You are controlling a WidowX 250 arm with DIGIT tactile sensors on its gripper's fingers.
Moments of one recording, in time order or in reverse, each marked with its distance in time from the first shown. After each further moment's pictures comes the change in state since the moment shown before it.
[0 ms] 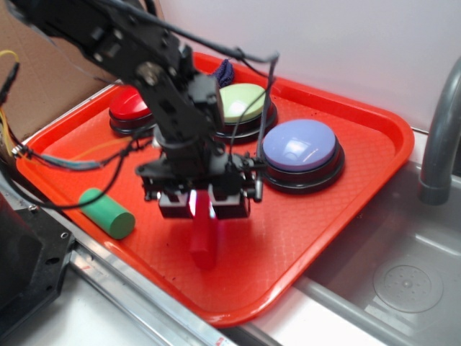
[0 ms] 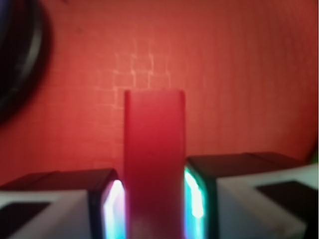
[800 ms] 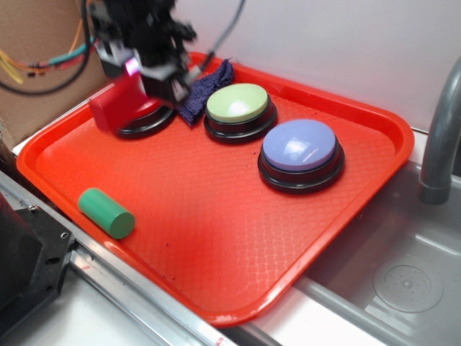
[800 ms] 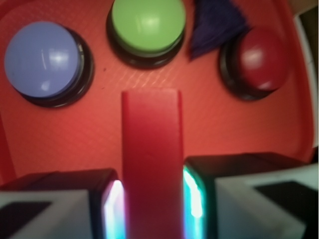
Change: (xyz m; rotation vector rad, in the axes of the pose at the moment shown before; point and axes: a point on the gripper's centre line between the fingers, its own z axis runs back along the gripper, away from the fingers) arm 0.060 0.035 0.116 0.088 0.096 -0.509
